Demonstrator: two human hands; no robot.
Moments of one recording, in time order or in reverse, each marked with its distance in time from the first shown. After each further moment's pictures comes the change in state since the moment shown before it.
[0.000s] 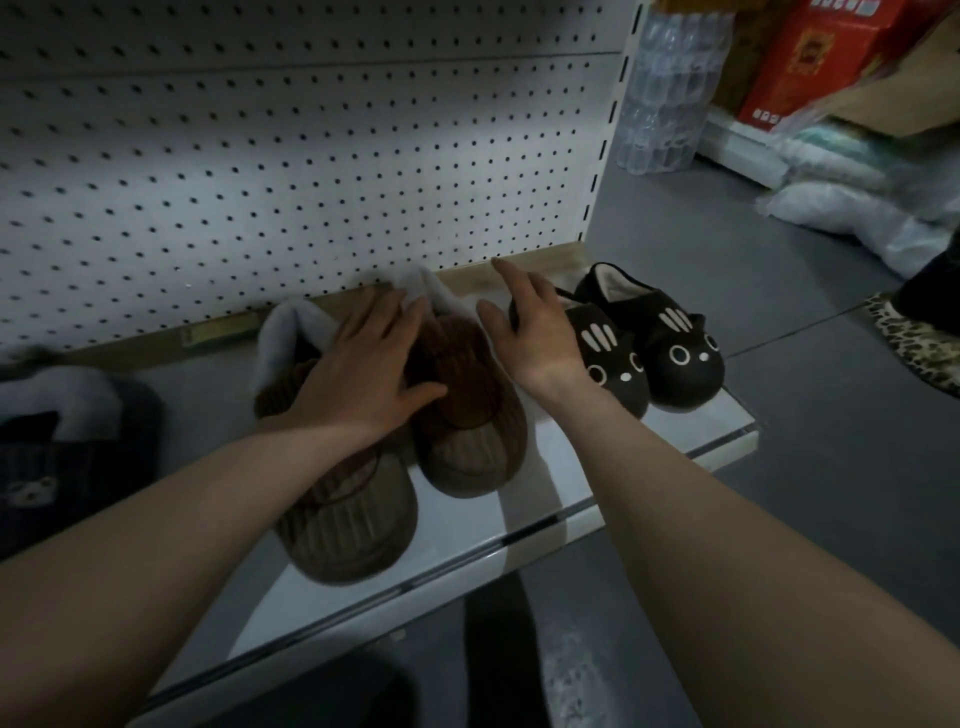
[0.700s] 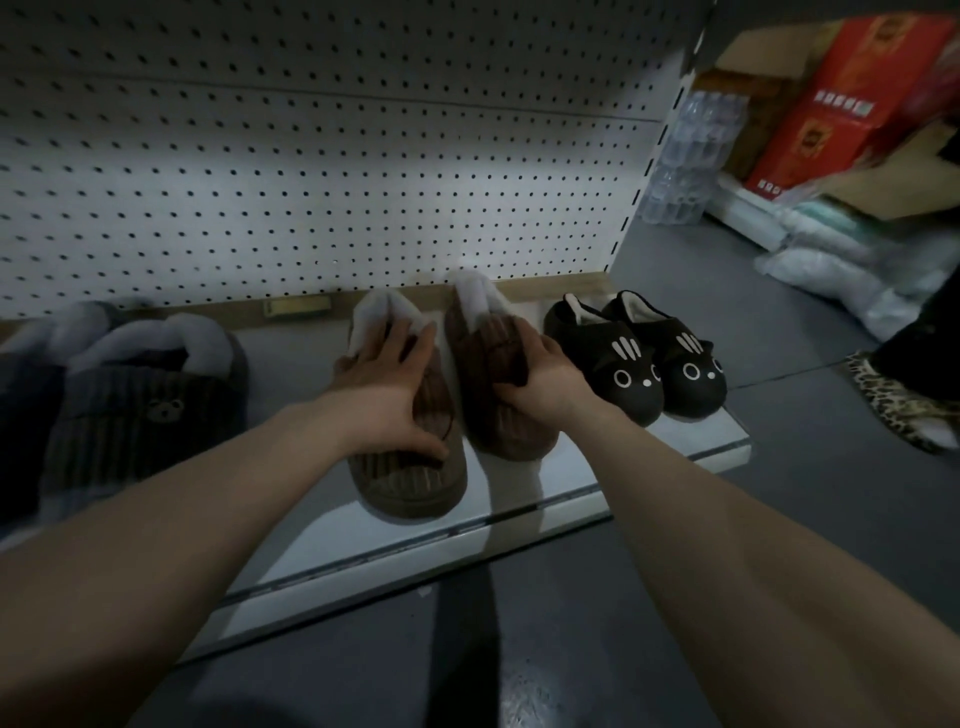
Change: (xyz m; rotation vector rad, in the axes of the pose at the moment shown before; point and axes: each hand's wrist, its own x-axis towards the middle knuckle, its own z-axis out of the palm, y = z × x) left_hand -0.074 -0.032 -0.027 -0.026 -0.297 -0.125; right_hand -0.049 -0.049 0.008 -0.257 -0.396 0.145
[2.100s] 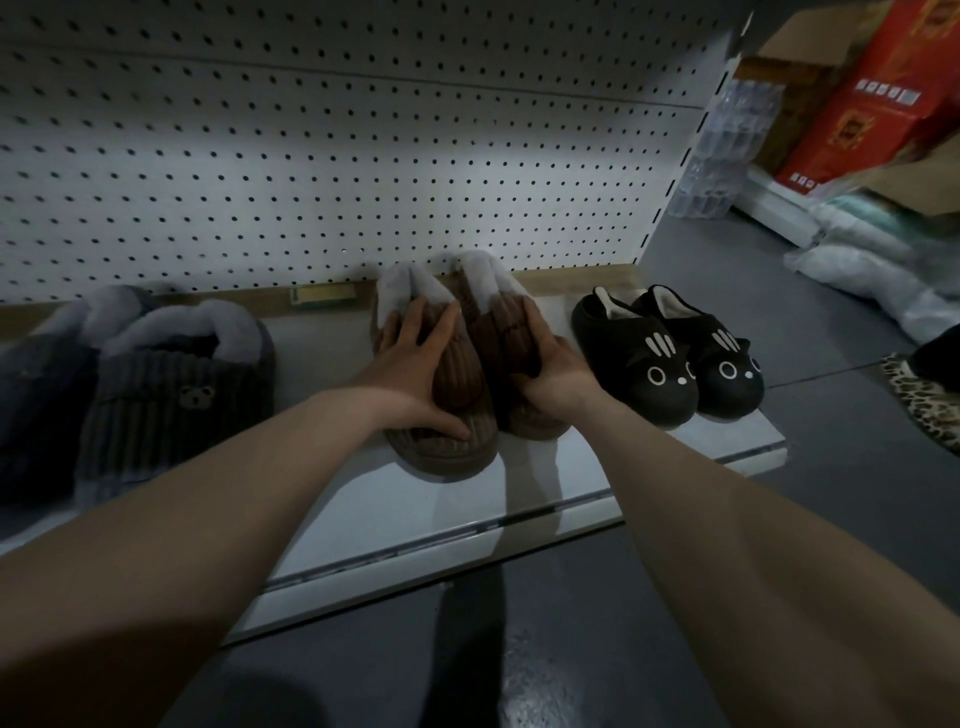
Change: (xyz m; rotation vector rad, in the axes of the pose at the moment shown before) left_hand 0.033 -0.034 0.025 -0.189 0.050 0.026; right_hand 0.030 0.000 0.030 0.013 0.024 -0.004
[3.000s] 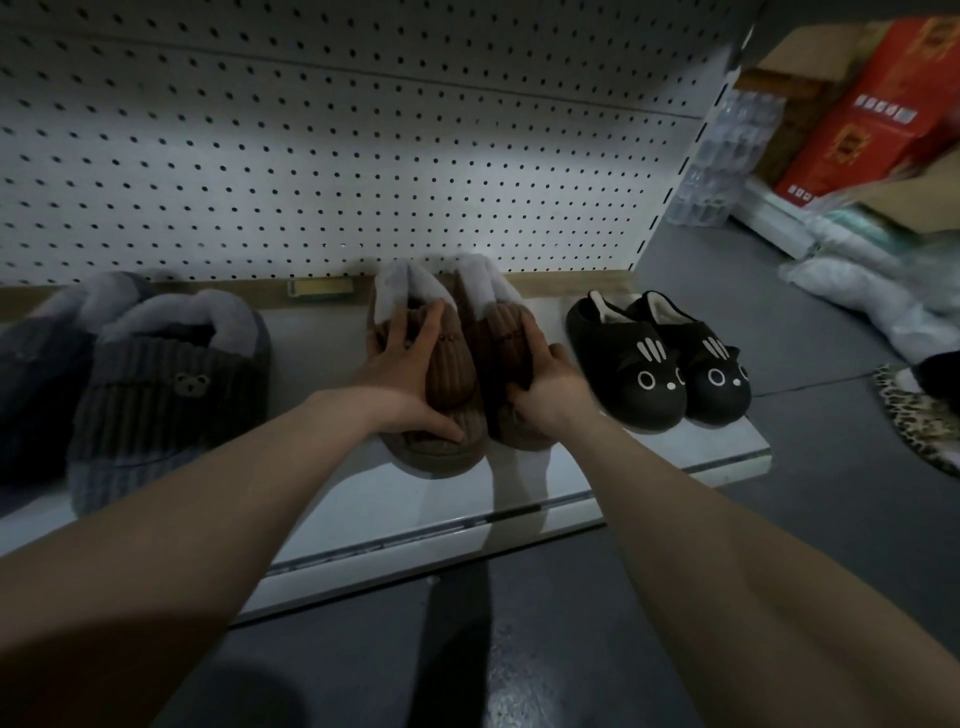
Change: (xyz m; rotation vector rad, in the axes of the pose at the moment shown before) left_hand -0.007 0.005 0.007 -0.094 0.039 -0.109; right_hand -0.021 -0.002 0.007 -0.099 0.050 0.006
